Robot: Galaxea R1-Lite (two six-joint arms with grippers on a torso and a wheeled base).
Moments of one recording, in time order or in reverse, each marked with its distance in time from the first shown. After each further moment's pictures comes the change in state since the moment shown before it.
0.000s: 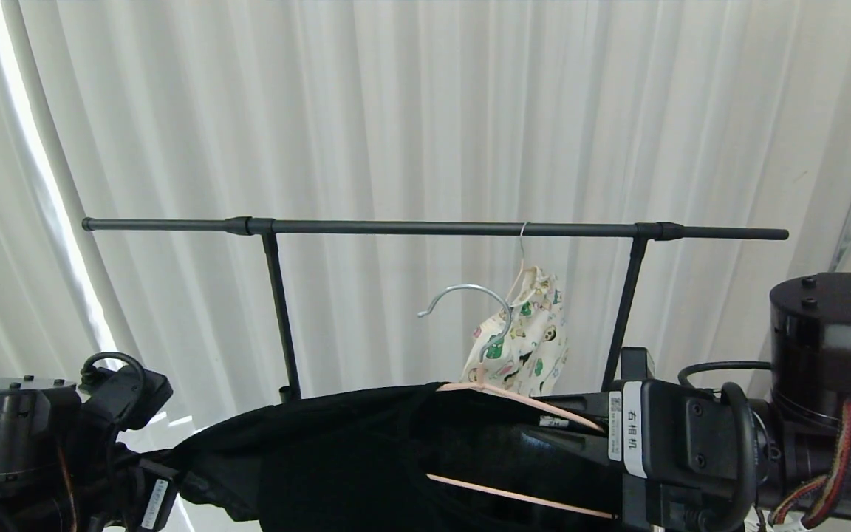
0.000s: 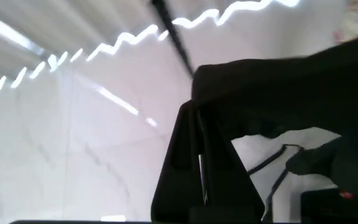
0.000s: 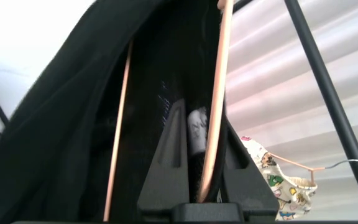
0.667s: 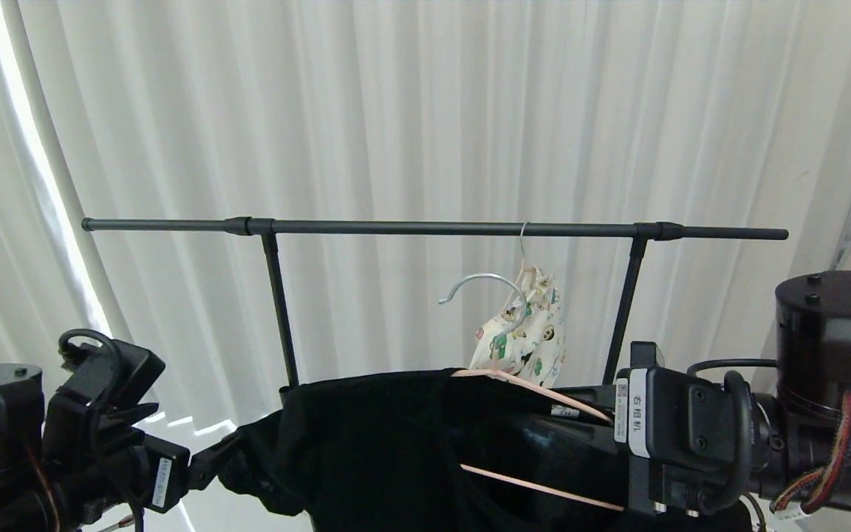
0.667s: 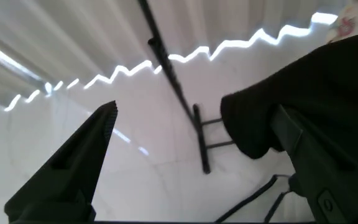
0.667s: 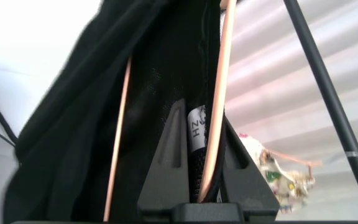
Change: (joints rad) left arm -0.063 -0.086 0.003 -0.107 -0.108 -0.061; right arm -0.042 -0.007 0.014 -0.001 -0.005 0.002
